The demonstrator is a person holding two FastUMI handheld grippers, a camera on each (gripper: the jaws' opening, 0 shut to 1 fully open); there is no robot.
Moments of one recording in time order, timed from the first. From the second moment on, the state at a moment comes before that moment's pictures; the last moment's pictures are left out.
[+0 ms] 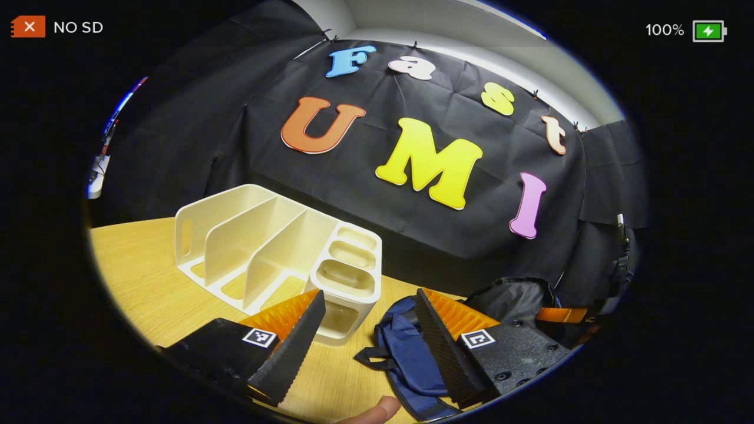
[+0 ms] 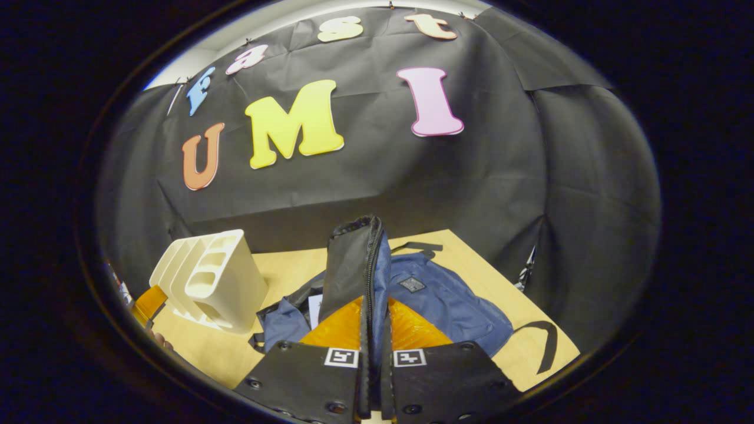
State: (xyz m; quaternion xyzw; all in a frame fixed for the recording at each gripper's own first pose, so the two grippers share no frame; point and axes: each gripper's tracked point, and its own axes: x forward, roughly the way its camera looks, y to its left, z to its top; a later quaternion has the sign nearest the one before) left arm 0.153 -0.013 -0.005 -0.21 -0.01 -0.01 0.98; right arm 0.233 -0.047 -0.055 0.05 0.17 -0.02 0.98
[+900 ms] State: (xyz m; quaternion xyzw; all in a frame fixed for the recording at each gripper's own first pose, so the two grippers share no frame) left arm 0.060 0.078 0.030 -0.10 -0.08 0.06 0.99; right arm 0.165 -0.019 -0.049 -0.01 0.16 -0.03 0.99
